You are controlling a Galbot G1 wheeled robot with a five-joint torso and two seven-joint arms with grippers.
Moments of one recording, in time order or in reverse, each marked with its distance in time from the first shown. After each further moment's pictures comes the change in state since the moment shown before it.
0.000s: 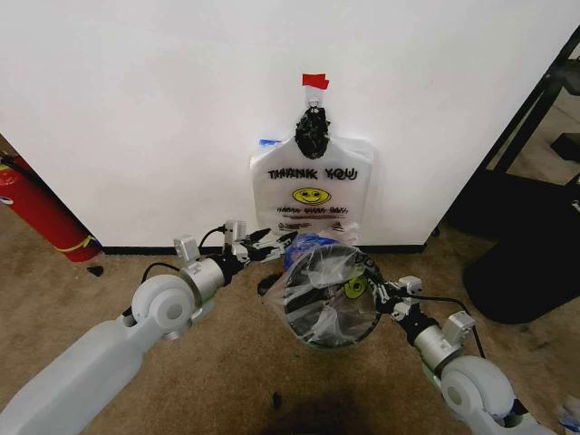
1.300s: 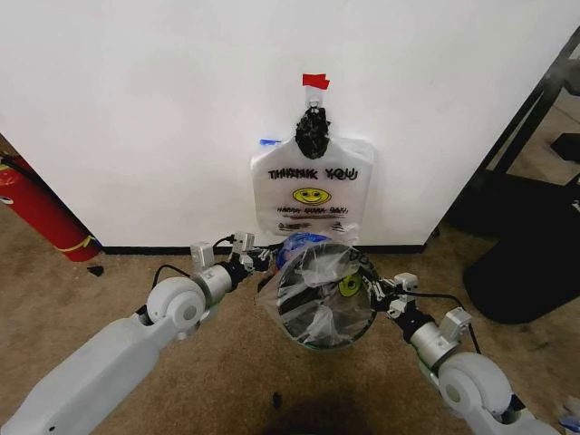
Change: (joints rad) left arm -0.060 -0.043 0.089 0.113 0.147 0.022 -0.098; right arm 0.015 -0.016 -0.019 0.029 0.043 -0.005 0.007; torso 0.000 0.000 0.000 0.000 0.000
